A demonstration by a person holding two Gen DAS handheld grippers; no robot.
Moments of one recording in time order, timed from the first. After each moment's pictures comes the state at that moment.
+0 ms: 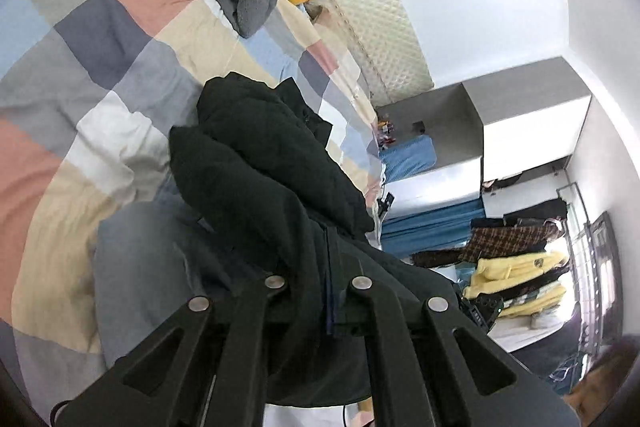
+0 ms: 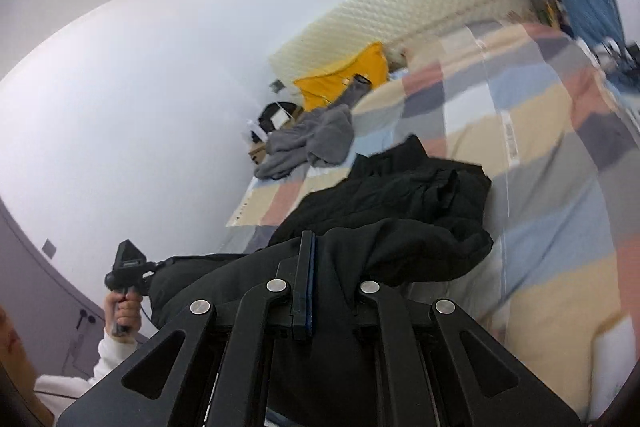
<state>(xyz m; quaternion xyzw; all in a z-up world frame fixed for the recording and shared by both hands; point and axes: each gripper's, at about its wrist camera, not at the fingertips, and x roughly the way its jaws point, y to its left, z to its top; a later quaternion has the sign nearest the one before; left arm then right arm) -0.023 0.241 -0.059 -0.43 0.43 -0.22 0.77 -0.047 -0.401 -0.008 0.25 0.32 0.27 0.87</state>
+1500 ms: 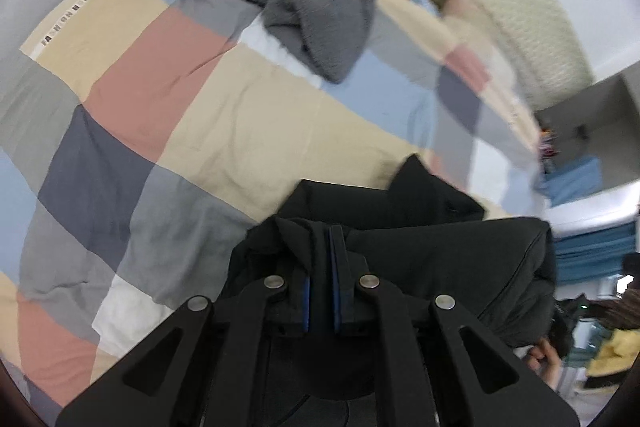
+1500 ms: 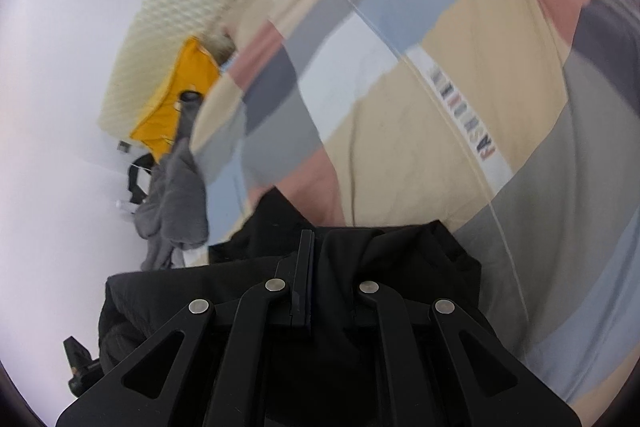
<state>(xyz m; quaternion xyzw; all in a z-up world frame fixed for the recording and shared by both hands) 0.280 0.184 -0.102 -0.25 0.56 0.02 0.79 0.297 -0.429 -0.171 0.40 0.46 0.03 0.79</state>
